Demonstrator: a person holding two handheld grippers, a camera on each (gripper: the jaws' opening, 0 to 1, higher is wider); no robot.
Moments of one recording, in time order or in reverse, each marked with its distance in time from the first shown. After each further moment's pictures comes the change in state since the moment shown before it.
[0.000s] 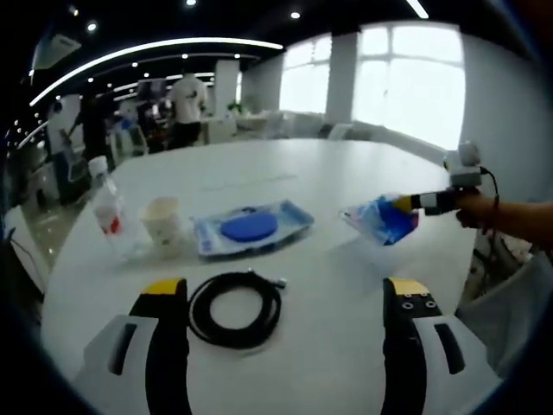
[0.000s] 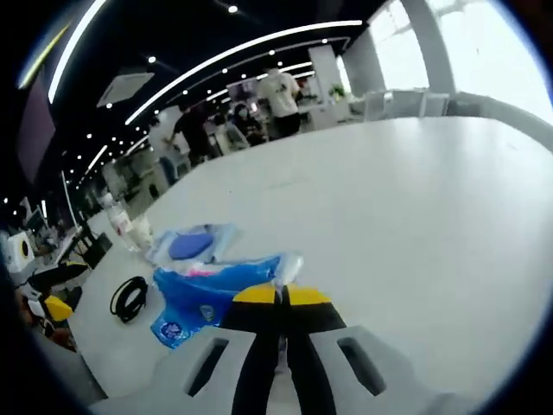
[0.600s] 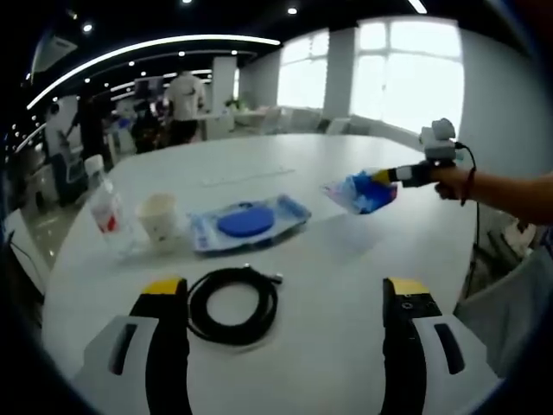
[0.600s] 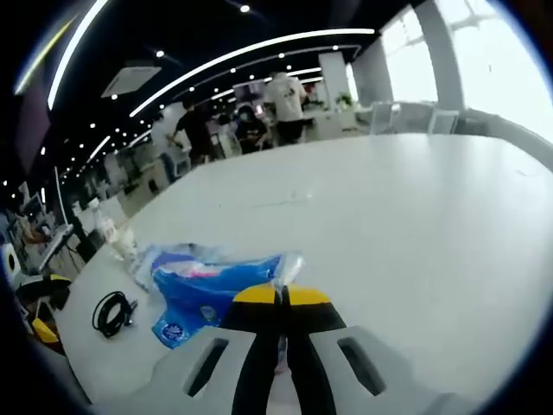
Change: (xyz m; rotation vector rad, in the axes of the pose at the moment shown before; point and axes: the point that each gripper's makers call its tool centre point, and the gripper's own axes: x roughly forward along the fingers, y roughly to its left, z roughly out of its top) left arm 0.003 -0.006 -0.006 0.015 0.029 -0.008; right arm 0.046 -0.019 0.037 -0.065 -0.013 -0.004
